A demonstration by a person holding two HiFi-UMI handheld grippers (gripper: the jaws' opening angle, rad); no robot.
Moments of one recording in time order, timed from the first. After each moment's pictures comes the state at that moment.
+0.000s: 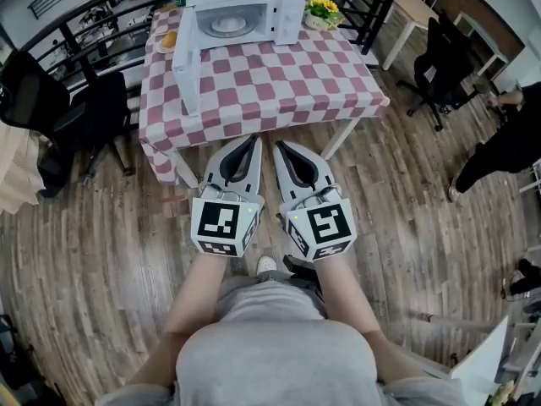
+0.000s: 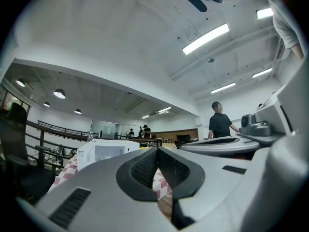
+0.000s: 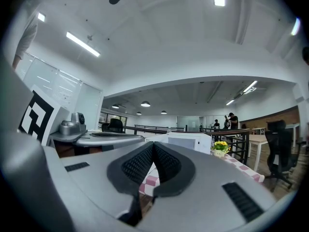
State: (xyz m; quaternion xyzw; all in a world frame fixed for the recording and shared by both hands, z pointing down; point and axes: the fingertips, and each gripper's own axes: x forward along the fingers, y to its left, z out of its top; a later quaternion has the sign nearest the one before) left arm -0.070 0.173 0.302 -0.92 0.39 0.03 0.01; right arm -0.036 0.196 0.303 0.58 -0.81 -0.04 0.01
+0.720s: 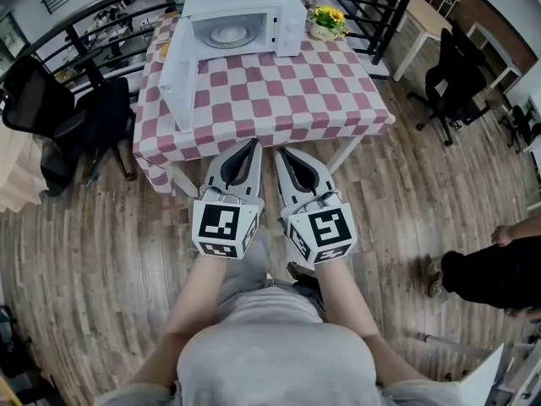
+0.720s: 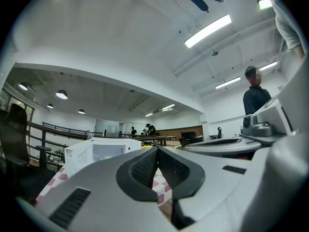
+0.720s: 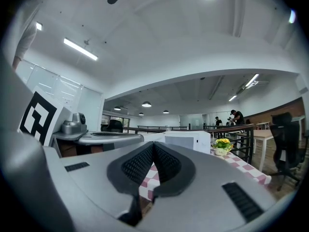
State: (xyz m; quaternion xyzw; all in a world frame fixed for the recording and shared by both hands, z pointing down) left arm -0.013 0.120 0.310 -0.91 0.41 0.01 0.01; right arm 0.025 0.144 0.314 0.56 -0.83 -0.02 0.00
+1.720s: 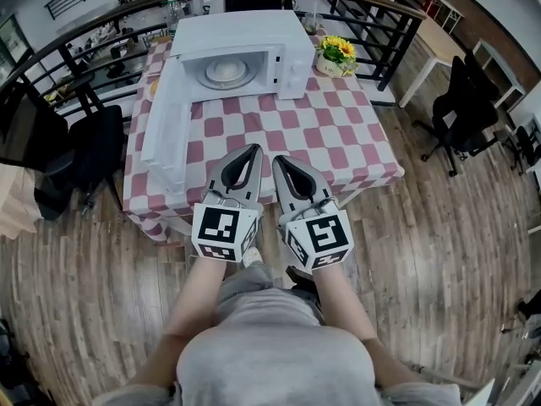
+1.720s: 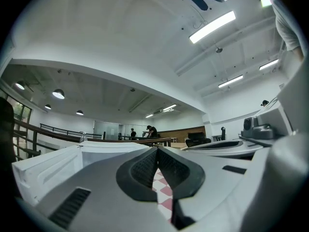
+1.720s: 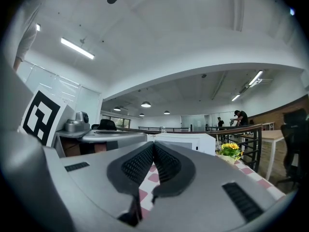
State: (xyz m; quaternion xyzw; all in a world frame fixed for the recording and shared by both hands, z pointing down) left arm 0.033 -0.071 0.309 -0.91 0.41 0.02 0.02; right arm 0.066 -0.044 0.317 0.55 -0.83 -0.03 0.00
